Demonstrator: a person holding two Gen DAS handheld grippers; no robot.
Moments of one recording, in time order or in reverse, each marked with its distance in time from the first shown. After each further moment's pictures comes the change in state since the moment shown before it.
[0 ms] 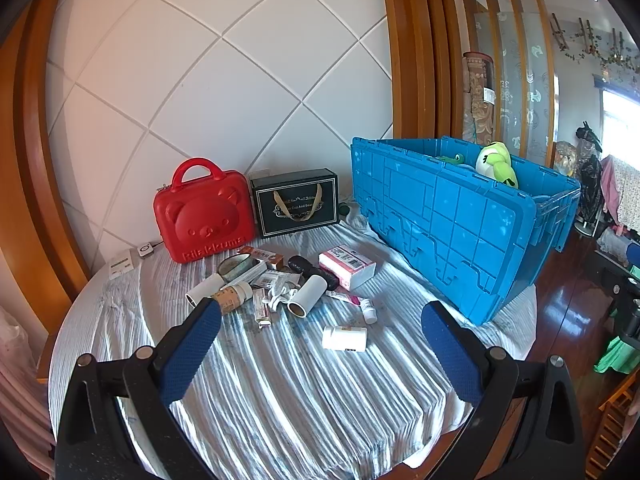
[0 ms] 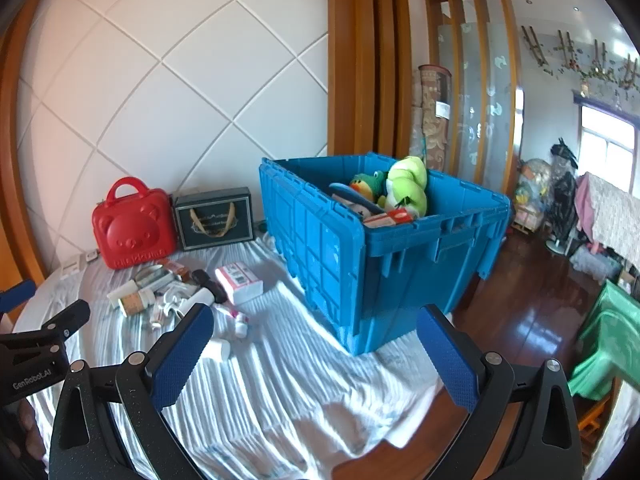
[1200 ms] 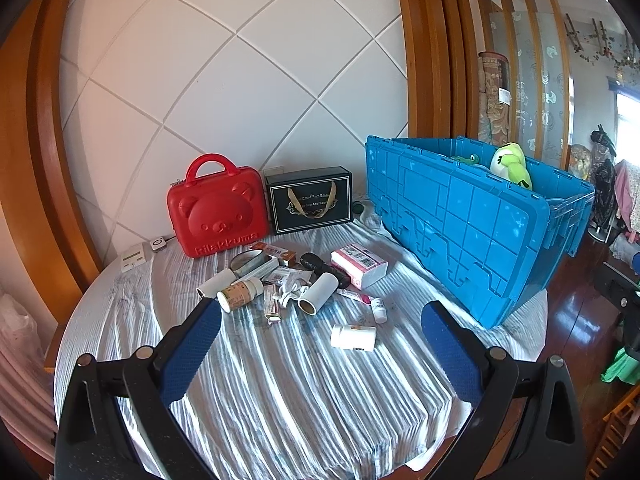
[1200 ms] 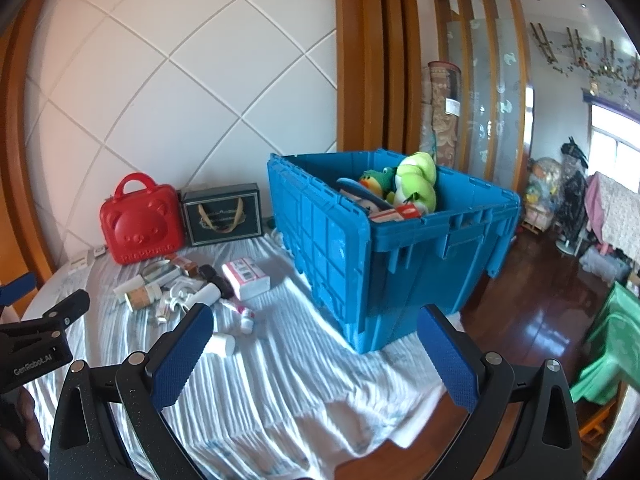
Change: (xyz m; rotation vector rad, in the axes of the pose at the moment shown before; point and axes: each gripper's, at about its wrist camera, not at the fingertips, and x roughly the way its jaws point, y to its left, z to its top) left arm 0.003 -0.006 -0.004 -0.024 0.003 0.059; right arm 0.007 -0.007 -0.006 -0.001 0.008 0.033
